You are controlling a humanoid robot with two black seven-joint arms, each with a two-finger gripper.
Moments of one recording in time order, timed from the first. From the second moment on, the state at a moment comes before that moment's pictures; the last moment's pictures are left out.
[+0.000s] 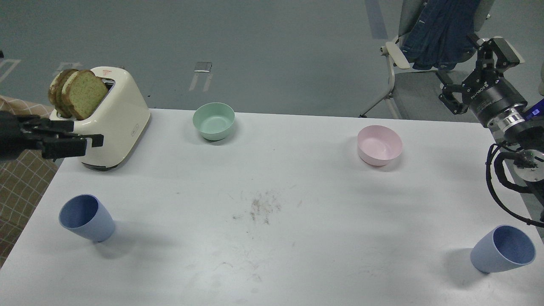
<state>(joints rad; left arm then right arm) -0.77 1.48 -0.31 -1.52 1.58 -0.32 -0.49 0.87 -0.49 0.46 0.59 -0.14 0.49 0.49</state>
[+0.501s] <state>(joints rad) -0.77 1.46 -0.03 -1.45 1.63 -0.12 -0.49 0.87 -0.49 0.46 0.59 -0.14 0.49 0.49</state>
